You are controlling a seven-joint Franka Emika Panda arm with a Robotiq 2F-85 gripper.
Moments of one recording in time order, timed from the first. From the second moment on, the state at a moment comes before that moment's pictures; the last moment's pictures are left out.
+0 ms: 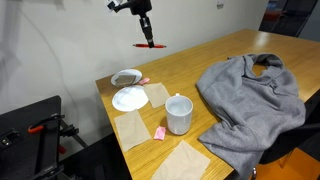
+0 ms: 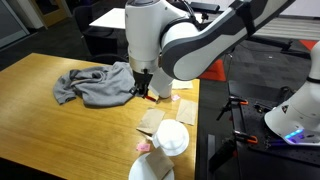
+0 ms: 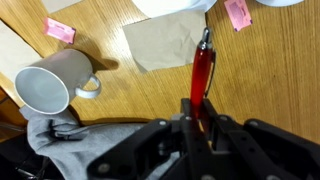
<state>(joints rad) 0.25 0.32 -0.07 -2.00 -0.15 2.43 0.67</state>
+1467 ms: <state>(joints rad) 0.28 0.31 -0.12 -2.00 -0.63 2.39 1.26</state>
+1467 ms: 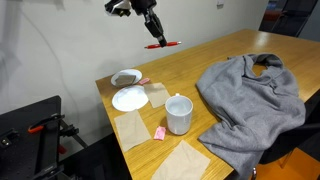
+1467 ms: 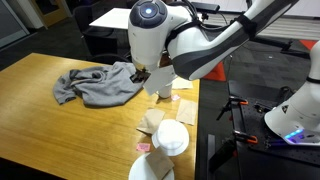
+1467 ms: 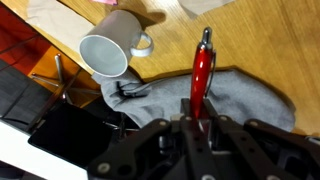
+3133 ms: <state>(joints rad) 0.28 0.44 0.03 -1.89 -1.21 1.62 2.24</state>
